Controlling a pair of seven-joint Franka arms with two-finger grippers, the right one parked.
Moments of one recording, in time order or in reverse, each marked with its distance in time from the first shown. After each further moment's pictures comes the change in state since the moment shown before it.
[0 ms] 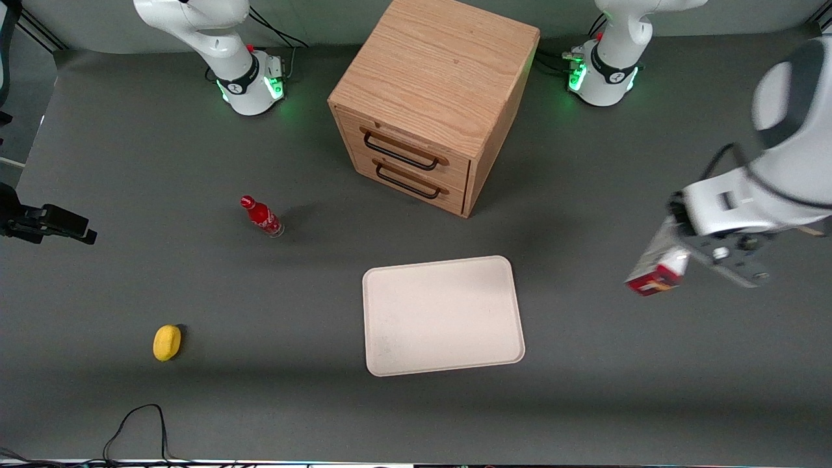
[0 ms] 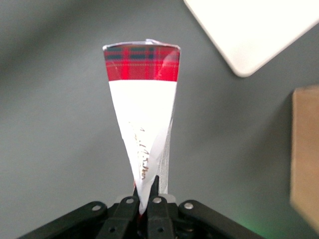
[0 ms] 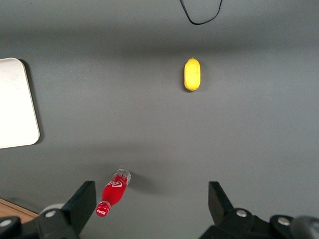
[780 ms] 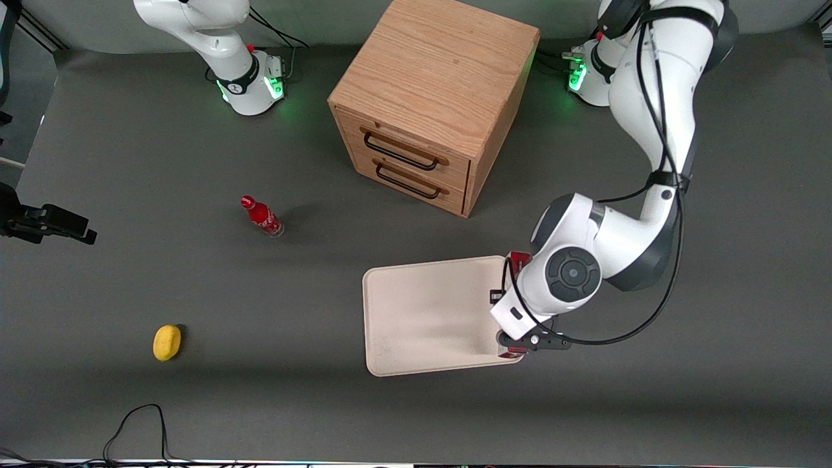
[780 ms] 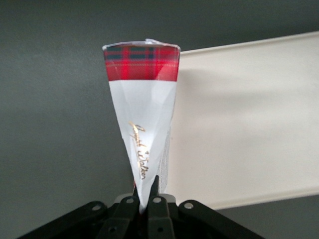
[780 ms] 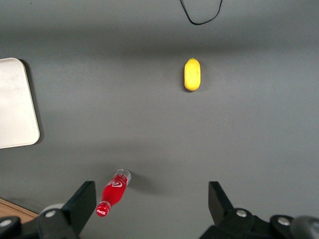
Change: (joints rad) arm -0.253 0.533 -0.006 0.296 0.002 0.310 -0.759
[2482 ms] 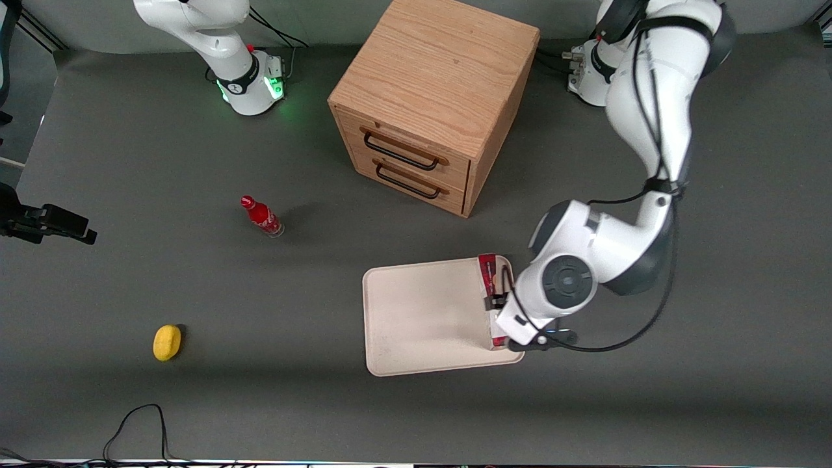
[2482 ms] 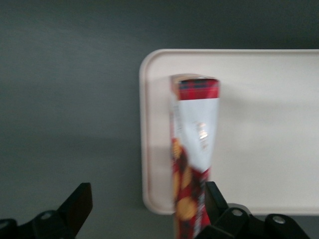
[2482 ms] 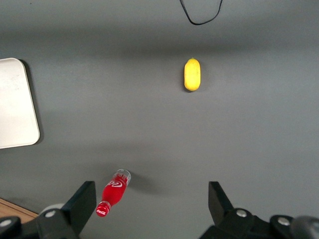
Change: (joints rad) arm 0.028 -0.077 0.009 -0.047 0.010 -0.070 -0.076
